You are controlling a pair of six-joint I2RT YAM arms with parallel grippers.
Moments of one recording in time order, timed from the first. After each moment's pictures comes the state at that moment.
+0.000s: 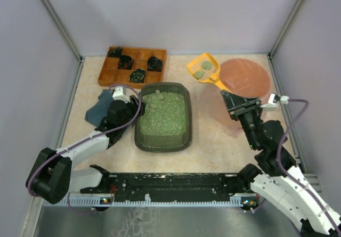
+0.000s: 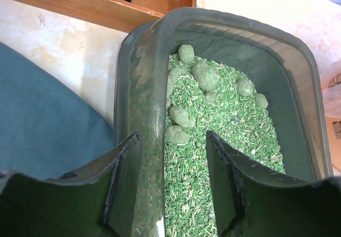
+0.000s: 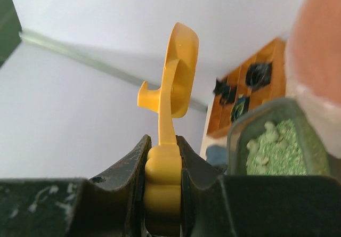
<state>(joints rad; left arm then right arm) -0.48 1.20 0.48 0.41 -0.22 -0.53 0.64 0.48 0.67 -0.02 0.31 1.10</state>
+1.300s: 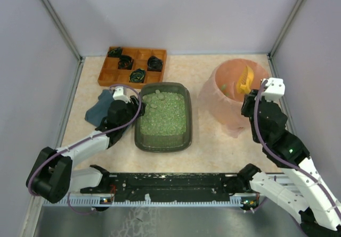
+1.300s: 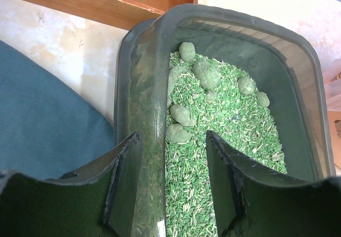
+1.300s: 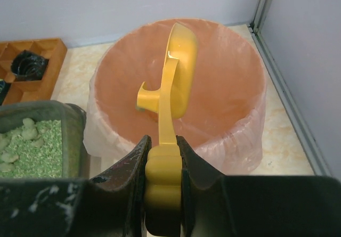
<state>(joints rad) -0.48 1.20 0.48 0.41 -0.22 -0.53 0.64 0.63 1.04 -0.60 0.74 0.23</state>
